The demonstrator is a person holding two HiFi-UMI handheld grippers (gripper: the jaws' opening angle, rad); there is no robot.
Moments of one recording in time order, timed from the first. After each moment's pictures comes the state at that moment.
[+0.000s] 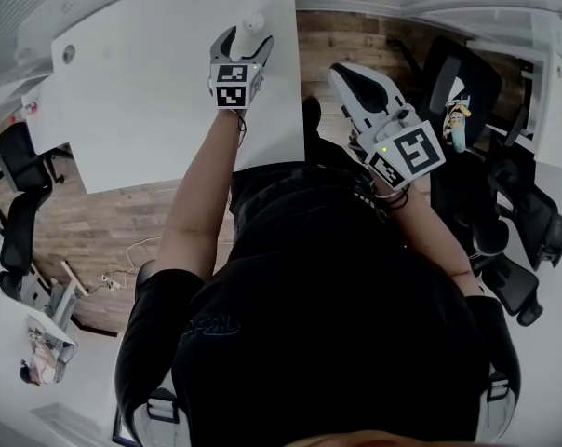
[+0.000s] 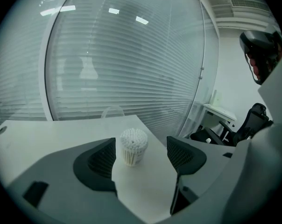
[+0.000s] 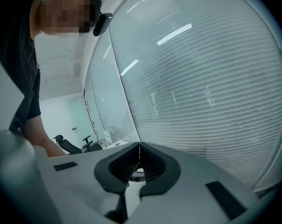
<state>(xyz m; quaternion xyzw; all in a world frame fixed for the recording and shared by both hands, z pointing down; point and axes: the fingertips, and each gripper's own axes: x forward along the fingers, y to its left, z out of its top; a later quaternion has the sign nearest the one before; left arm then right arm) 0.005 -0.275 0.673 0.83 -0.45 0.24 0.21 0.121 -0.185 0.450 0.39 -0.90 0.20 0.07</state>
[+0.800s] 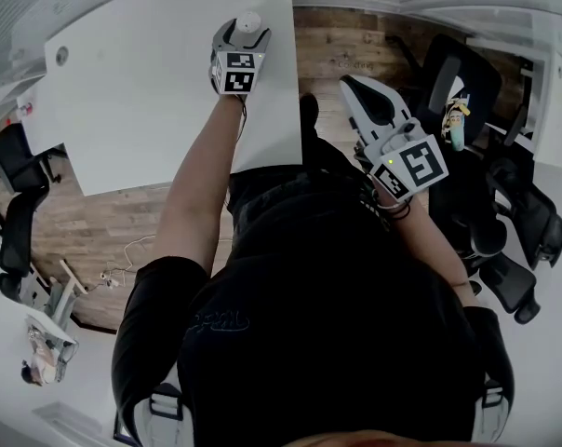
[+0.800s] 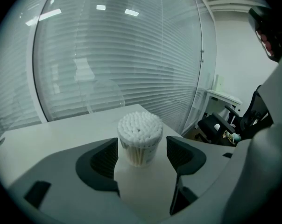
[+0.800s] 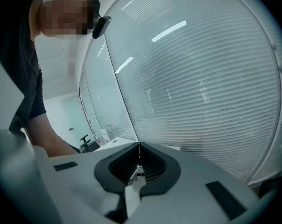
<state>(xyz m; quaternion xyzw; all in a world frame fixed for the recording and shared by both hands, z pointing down) 0.011 -0.299 0.729 0.82 -0.45 0.29 0.18 0.141 -0.174 0.469 0.41 -0.88 0.22 0.09</state>
